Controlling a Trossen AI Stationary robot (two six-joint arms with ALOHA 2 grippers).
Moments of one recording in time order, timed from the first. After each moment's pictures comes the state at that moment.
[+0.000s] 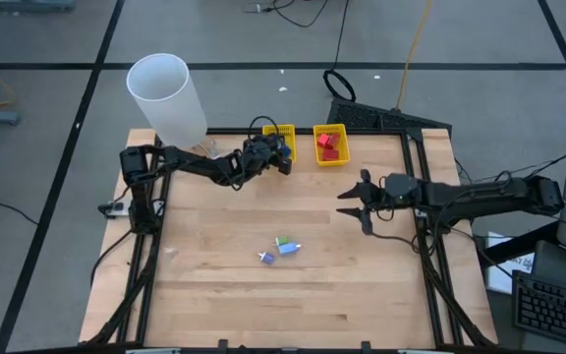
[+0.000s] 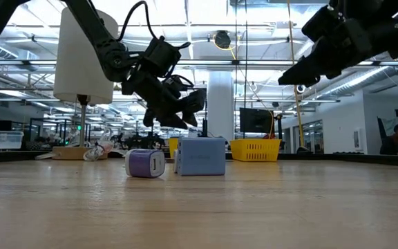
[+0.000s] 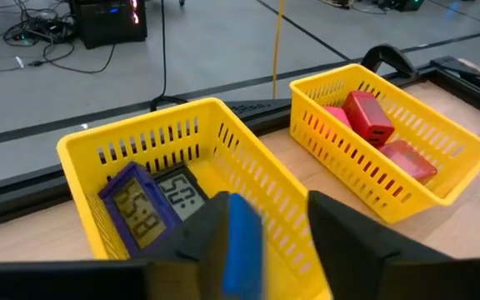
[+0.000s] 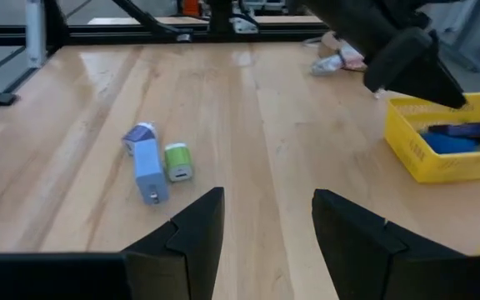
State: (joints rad) left arm 0.37 1.88 0.94 0.50 -0.45 -0.43; right arm -0.10 0.85 0.36 0.16 -0.05 -0.01
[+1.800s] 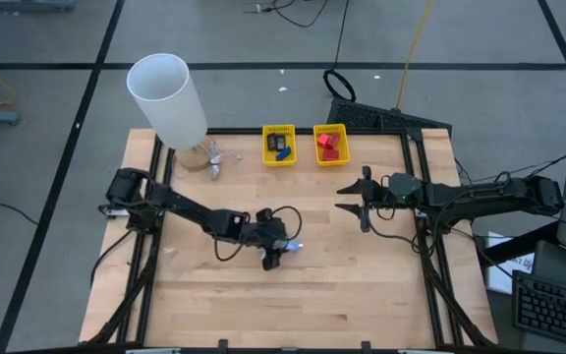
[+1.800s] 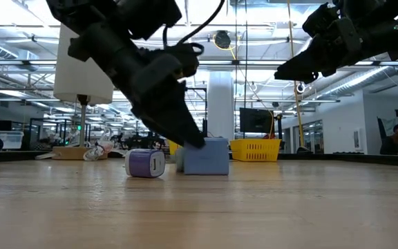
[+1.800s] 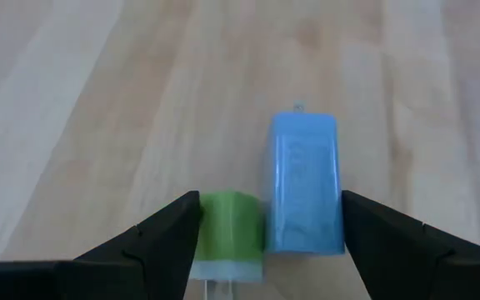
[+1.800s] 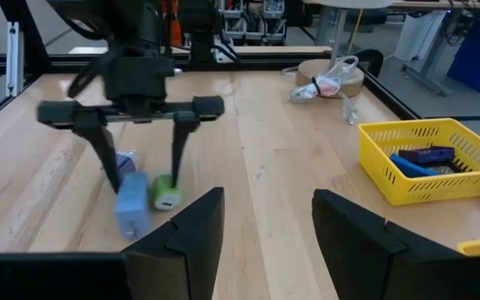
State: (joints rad) left arm -0.19 1.83 0.94 0.02 -0.13 -0.34; right arm -0.10 0.85 0.34 0.26 0.00 -0.01
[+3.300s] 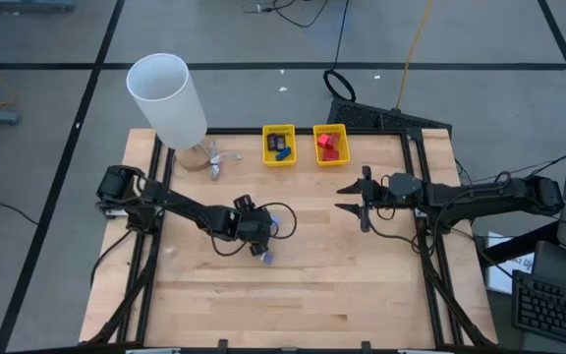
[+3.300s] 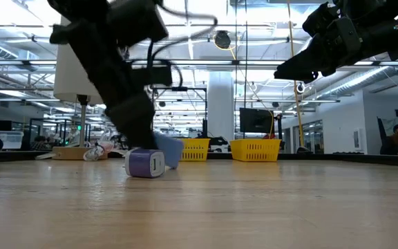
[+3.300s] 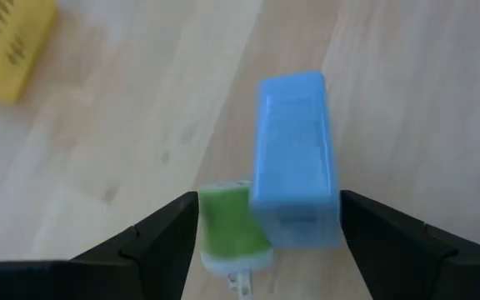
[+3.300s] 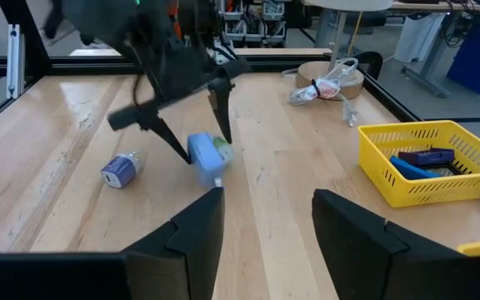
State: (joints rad) left arm -0.18 1.74 0.94 -0.30 -0.46 -0.36; right arm -0.10 0.85 0.34 0.27 0.00 -0.02
